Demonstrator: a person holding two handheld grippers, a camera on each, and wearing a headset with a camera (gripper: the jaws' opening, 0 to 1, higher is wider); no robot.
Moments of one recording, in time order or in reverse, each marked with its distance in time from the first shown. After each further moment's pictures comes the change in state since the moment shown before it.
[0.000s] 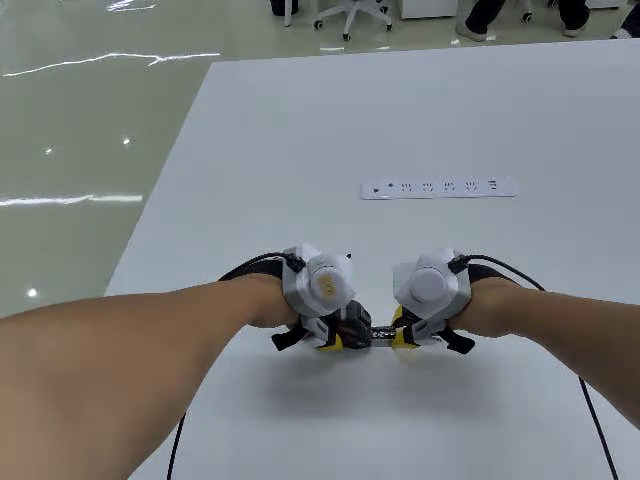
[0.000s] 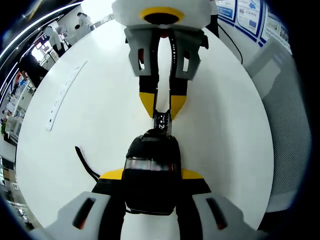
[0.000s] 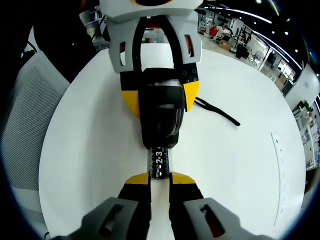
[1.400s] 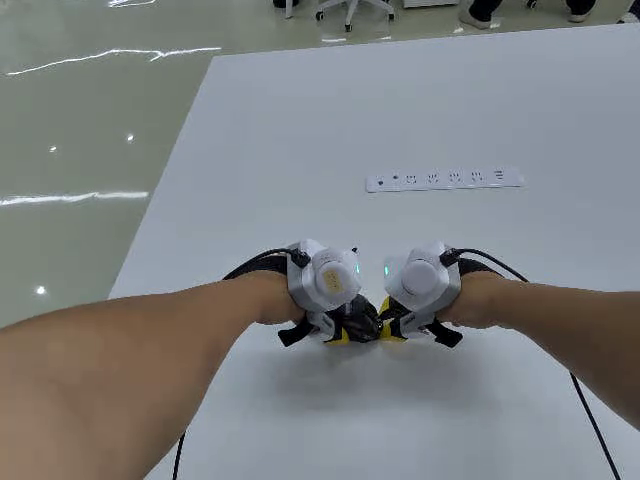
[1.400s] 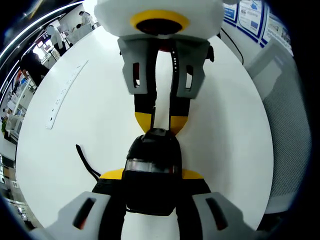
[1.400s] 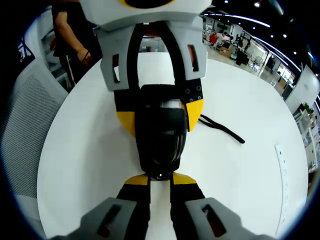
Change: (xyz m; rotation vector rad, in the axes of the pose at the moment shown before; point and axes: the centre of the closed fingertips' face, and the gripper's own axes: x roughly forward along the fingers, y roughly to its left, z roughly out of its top) left arm -0.002 -0.001 0.000 -0.012 0.003 0.006; right arm 0.013 -0.001 0.031 -0.002 -0.084 0.008
